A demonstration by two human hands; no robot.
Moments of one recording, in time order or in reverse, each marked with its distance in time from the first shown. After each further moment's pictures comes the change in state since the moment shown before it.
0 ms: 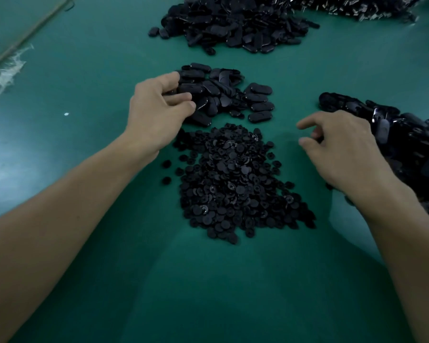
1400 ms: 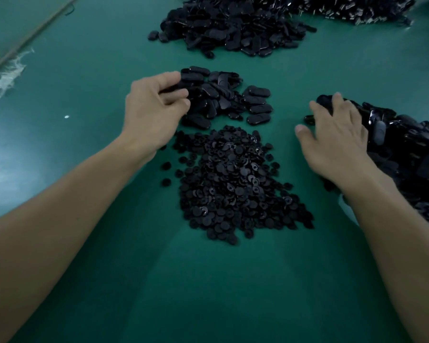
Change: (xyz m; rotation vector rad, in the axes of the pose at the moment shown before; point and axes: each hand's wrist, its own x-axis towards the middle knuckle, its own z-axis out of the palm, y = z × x) left_hand 0.002 0.000 -0.004 0.014 0.025 0.050; right_hand 0.017 0.004 0.014 -0.073 -0.052 0.158
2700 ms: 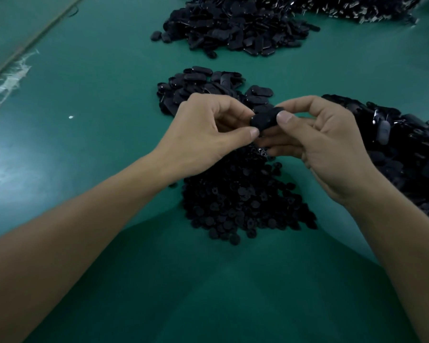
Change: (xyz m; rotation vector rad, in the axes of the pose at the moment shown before) left_hand -0.041 0.036 0.026 0.009 -0.379 0.230; right_hand -0.030 -0.034 -0.011 1.272 -0.167 -0.234
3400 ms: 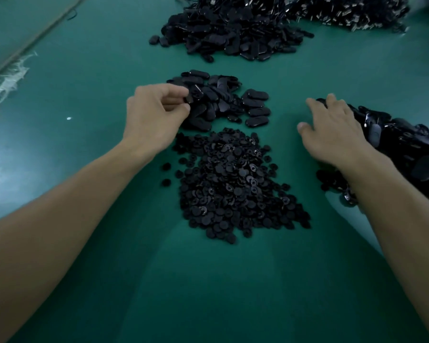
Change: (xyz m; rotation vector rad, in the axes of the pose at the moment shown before) left_hand 0.021 -0.054 -0.037 0.166 0.401 -0.174; right_hand 0.047 0.018 -0.051 -1.345 0.066 0.283
